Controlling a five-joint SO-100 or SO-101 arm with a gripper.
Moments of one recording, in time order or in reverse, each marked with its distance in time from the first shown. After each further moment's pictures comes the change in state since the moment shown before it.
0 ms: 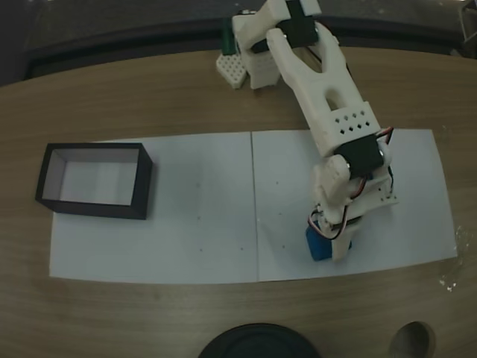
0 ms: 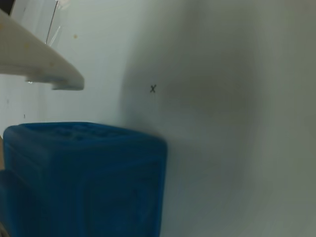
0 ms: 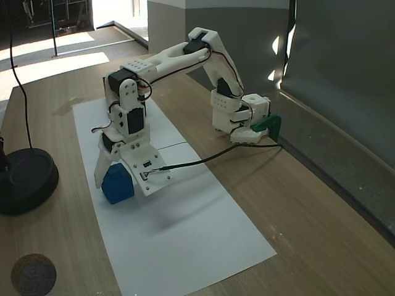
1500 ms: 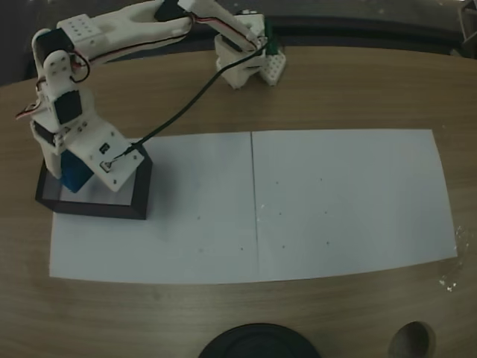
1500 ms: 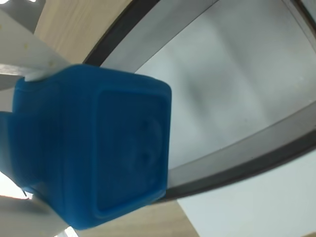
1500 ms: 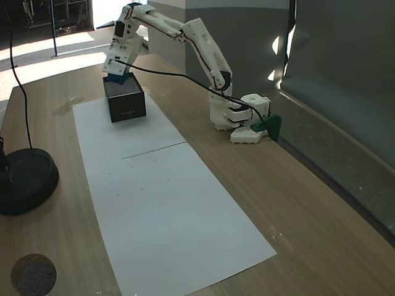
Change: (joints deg) arm 68.4 -0.2 -28.7 14.5 -23.5
